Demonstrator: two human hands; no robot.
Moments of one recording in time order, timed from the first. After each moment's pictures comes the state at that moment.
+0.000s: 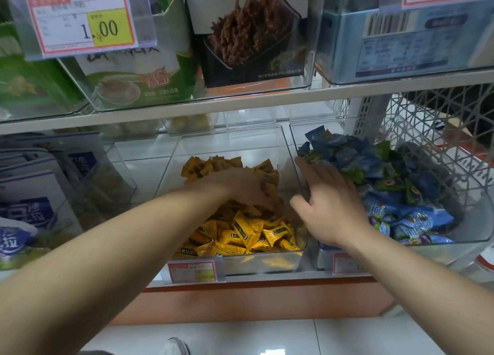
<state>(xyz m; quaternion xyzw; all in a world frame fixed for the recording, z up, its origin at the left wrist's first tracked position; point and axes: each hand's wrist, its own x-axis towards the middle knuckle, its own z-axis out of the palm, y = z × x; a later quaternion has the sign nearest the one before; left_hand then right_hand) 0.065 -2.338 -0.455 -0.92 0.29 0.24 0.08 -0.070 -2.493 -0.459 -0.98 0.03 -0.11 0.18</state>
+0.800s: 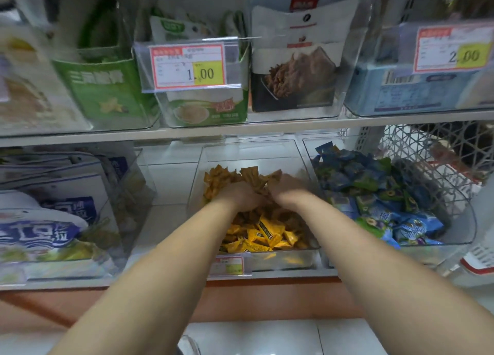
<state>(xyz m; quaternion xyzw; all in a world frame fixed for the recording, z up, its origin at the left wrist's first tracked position) 0.033 -2.289 -0.442 -0.96 0.14 0.20 -0.16 -0.002 -2.412 -0.434 -0.95 0.12 0.10 0.26</state>
